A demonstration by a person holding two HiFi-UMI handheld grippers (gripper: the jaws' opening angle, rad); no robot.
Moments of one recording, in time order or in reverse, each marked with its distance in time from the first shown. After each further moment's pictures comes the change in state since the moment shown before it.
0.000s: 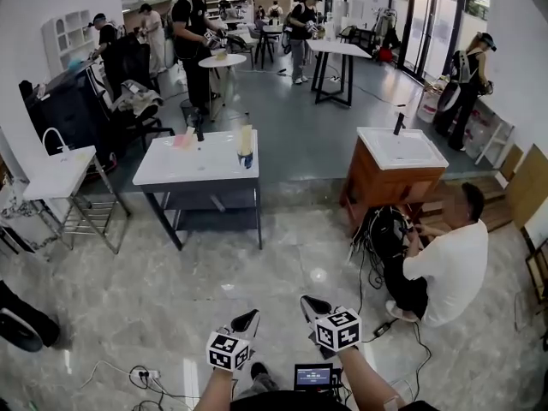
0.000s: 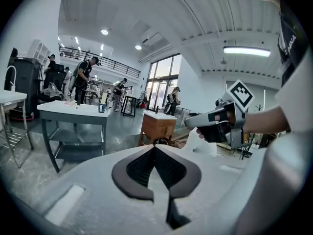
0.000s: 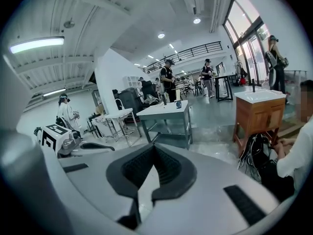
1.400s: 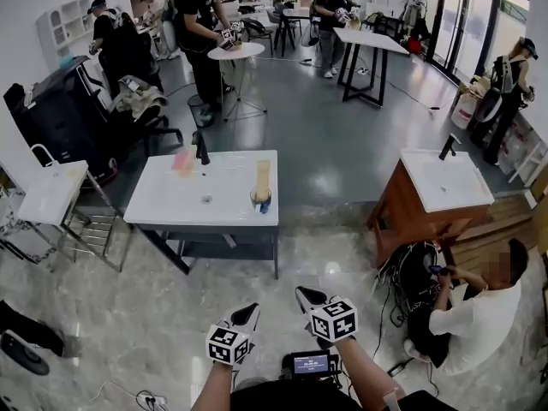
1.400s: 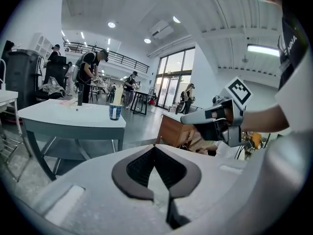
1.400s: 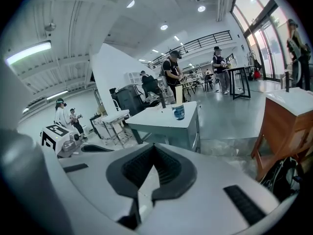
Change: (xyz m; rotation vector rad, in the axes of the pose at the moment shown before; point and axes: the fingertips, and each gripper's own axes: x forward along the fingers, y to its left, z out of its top) left arm 0.232 0.253 0.104 -0.047 0.058 0.067; right arm 0.306 -0.142 0.170 -0.009 0.057 0.112
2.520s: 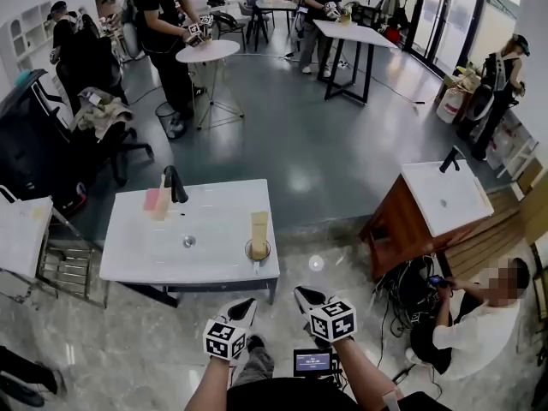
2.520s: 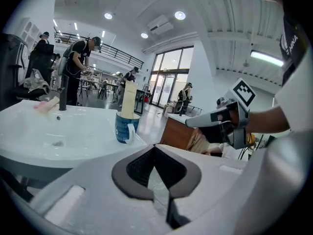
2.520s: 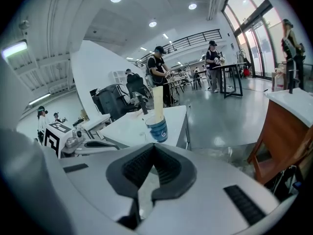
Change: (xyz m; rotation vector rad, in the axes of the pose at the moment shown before) left arm 0.165 0.162 0.089 0.006 0.038 -0.110; right arm 0.159 -0.112 0.105 0.069 0.023 -0.117
